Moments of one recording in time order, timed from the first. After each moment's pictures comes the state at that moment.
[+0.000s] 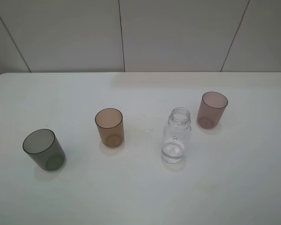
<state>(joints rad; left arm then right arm) -0.09 -0.01 -0.50 0.11 1.06 -0.02 -0.05 0.02 -0.52 -0.05 1.06 0.02</state>
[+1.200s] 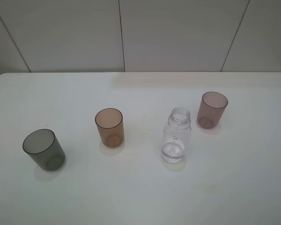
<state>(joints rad) -0.09 -0.01 -0.50 0.11 1.06 -0.02 -0.05 0.02 -0.52 -0.05 1.06 0.02</state>
